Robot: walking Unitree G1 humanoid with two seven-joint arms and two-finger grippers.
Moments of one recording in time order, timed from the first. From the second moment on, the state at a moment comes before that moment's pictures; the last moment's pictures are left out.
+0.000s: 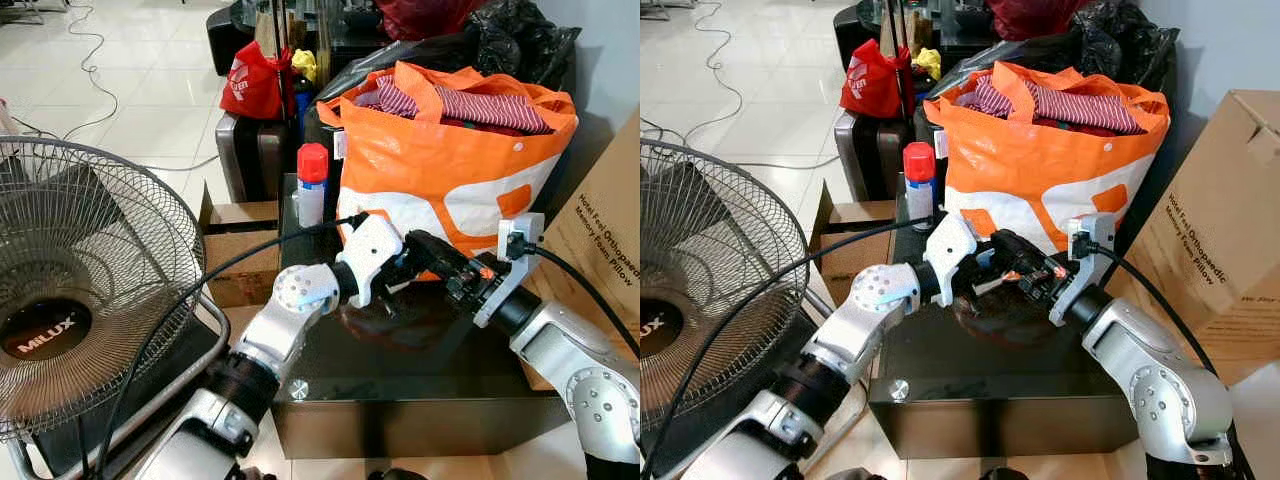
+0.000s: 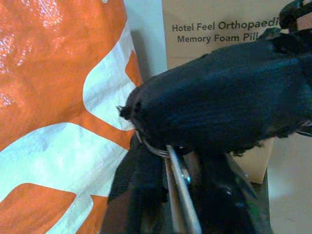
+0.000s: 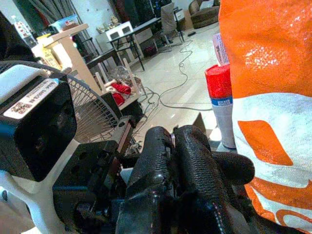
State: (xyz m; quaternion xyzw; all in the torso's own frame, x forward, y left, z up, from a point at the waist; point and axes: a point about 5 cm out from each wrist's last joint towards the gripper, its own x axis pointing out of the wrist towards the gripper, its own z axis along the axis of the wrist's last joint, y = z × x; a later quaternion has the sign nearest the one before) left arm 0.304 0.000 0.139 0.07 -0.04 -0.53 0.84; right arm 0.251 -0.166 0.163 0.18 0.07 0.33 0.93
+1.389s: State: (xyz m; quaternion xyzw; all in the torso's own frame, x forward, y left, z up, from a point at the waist) left arm 0.322 0.013 0.154 0.16 -0.07 -0.52 0.83; right arm 0.245 -0.177 0.153 0.16 0.09 0.34 0.92
